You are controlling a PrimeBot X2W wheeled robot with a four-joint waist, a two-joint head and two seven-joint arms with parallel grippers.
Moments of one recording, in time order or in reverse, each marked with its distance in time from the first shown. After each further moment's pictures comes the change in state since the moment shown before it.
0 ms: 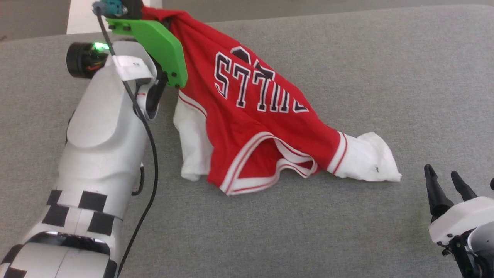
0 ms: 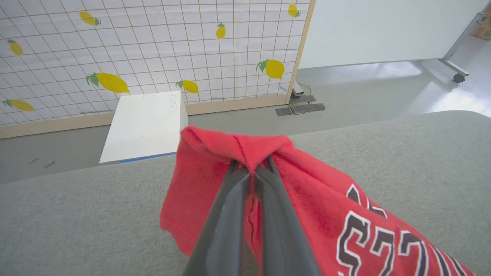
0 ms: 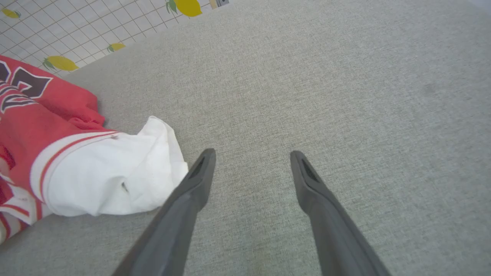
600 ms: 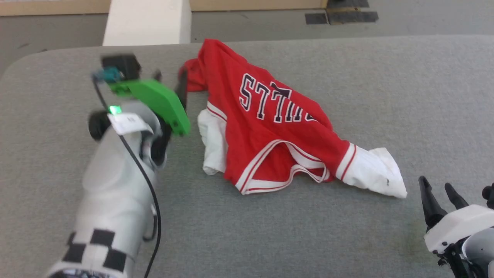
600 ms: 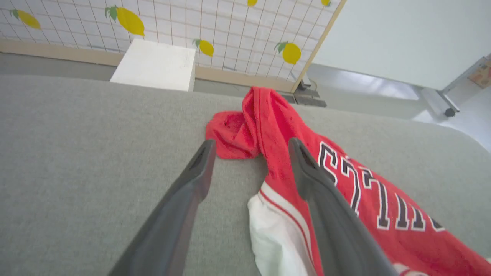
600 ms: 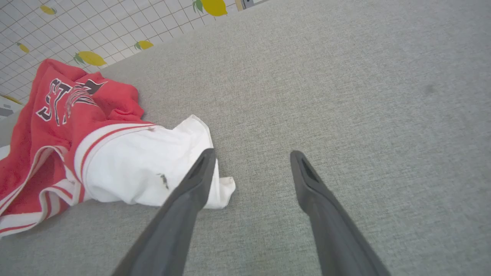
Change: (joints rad) left arm 0.163 -0.039 0.072 0.090 -0.142 -0.045 -0.132; right arm 0.017 0.000 0.010 0.045 0.002 0.000 -0.001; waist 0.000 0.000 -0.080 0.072
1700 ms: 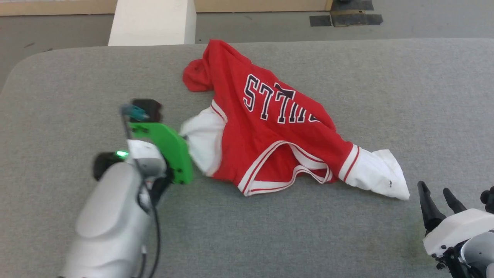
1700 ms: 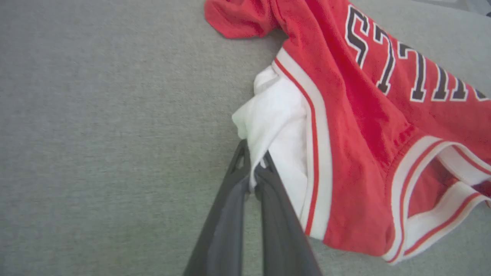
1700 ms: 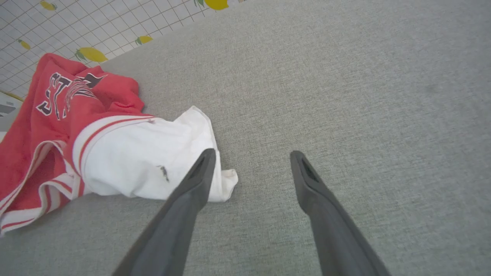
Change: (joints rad) left arm 0.260 0.080 -0.104 -0.322 -0.002 0.081 0.411; right arm 0.013 0.000 -0.001 0.019 0.010 0.000 -0.007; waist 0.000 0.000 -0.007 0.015
